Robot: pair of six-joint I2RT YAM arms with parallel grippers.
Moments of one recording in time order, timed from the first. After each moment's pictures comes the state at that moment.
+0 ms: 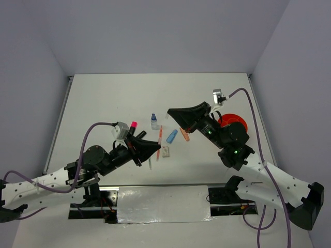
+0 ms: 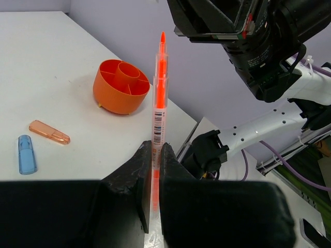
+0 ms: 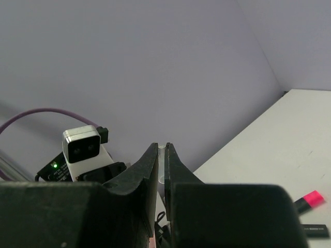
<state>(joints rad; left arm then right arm) -1.19 0.64 0.63 0.15 -0.20 -0.50 0.82 0.84 0.73 0.53 -0.10 0.72</state>
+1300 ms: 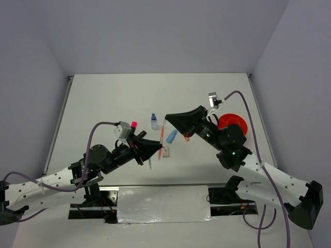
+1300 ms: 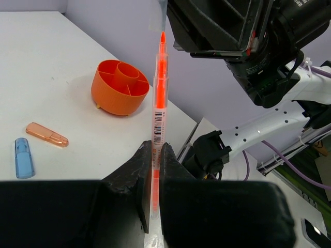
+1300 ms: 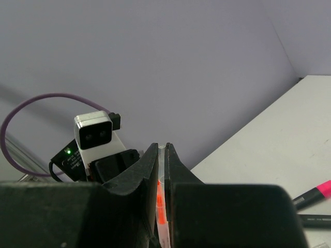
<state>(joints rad) -1.15 0.67 0.58 0.23 -0.14 -0.50 0.83 0.85 0.68 0.58 -0.15 0.75</state>
